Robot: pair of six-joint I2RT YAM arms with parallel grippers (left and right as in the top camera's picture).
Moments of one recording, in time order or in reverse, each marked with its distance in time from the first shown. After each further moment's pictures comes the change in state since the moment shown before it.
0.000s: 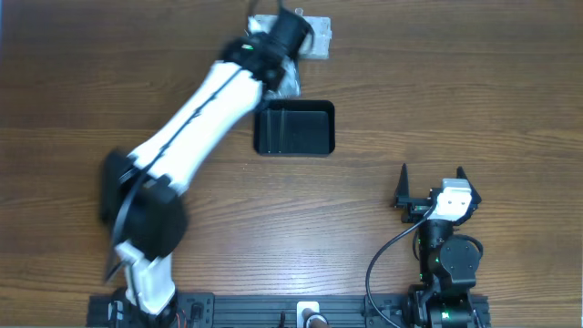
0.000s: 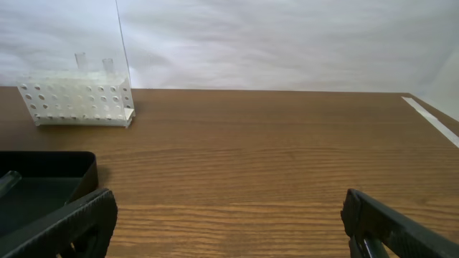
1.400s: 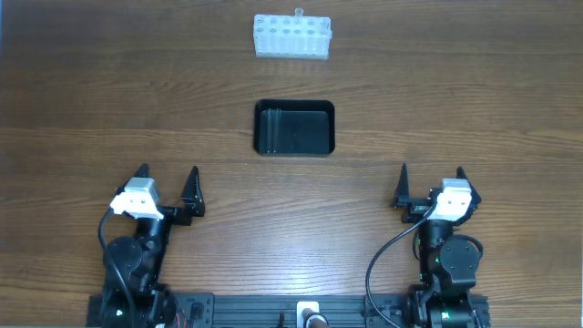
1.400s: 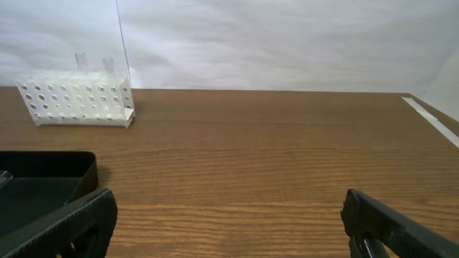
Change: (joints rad) left arm 0.432 -1.977 -1.823 0.876 0.304 0.391; right arm 0.000 0.000 0.000 0.000 0.000 -0.001
